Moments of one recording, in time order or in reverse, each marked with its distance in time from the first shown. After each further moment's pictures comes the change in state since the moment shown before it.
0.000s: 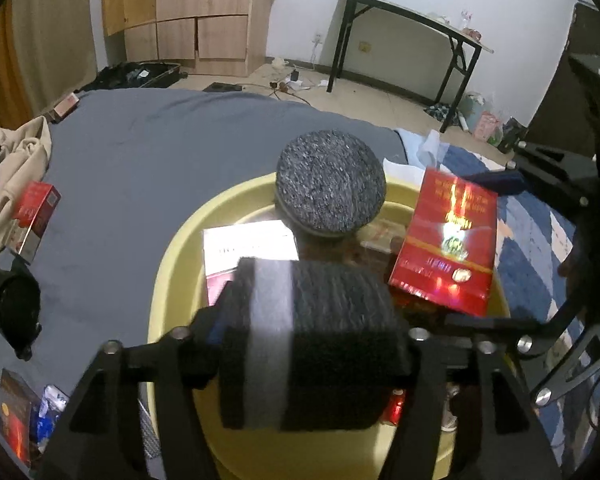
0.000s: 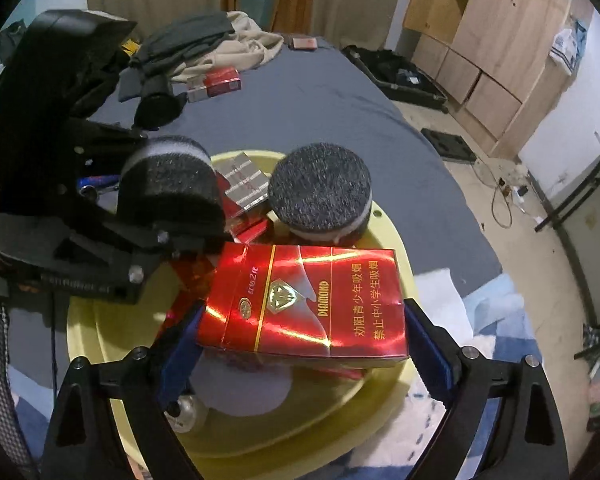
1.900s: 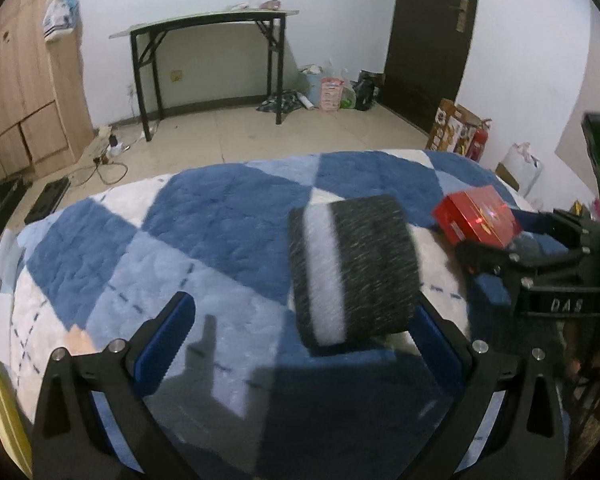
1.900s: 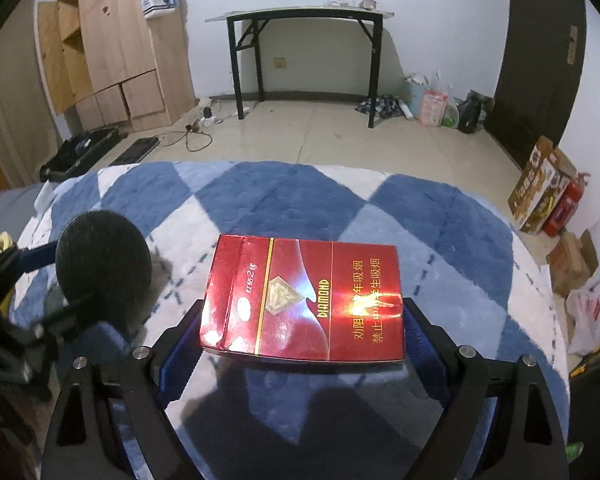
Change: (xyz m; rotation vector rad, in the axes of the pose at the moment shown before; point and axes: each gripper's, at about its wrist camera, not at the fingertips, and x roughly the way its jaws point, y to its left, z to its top) left arm 0.102 -0.380 -0.003 0.463 -0.071 -0.315; right arm -0.165 -0.166 -0.411 1.053 -0.076 -0.607
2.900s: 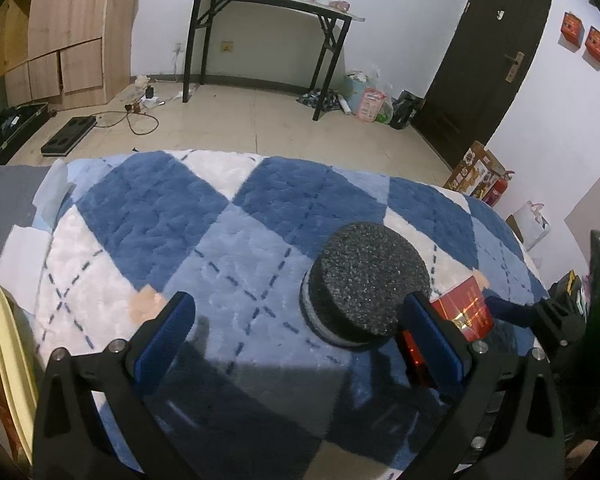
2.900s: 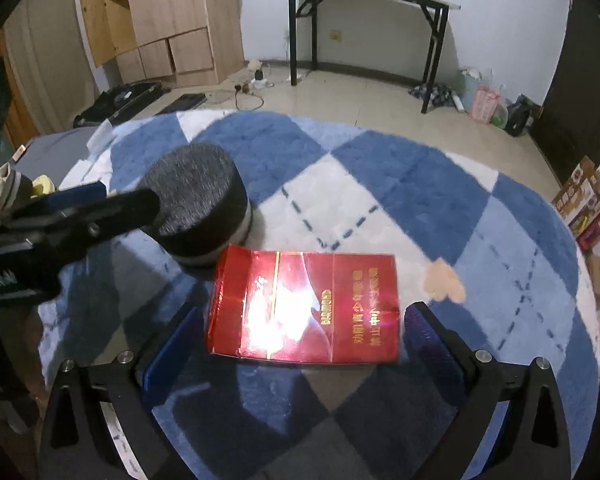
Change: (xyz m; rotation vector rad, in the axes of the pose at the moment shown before) left arm -0.029 0.074 -0.003 -0.263 0.027 -0.007; right arm 0.003 0.092 -0.007 -0.149 0.118 0.100
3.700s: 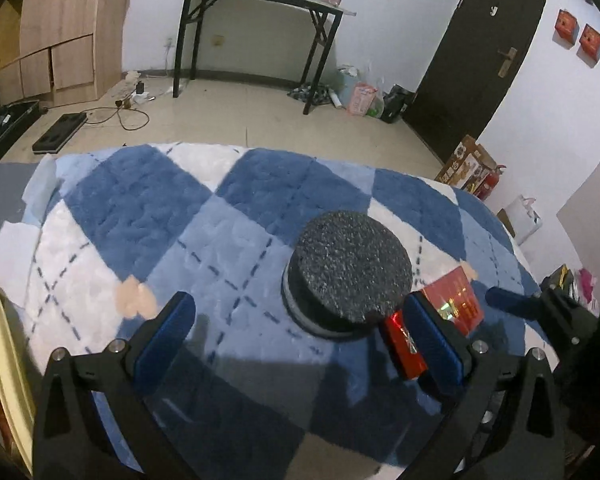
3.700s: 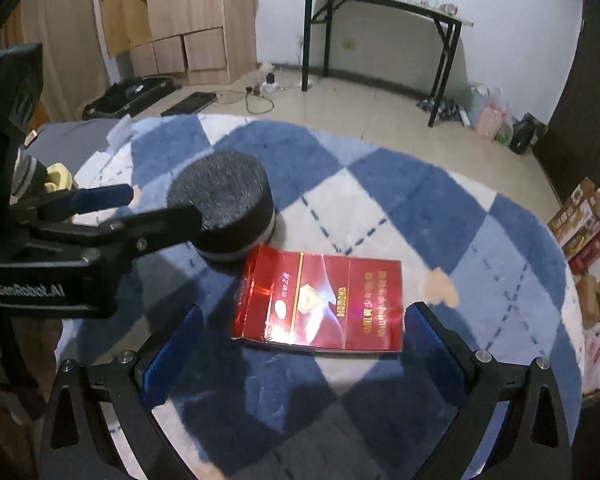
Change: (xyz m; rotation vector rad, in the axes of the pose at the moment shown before) left arm -0.002 -0.010 -0.002 0.005 0.018 -0.029; right arm -0.036 0.022 0.000 -0.063 -0.013 -0.018
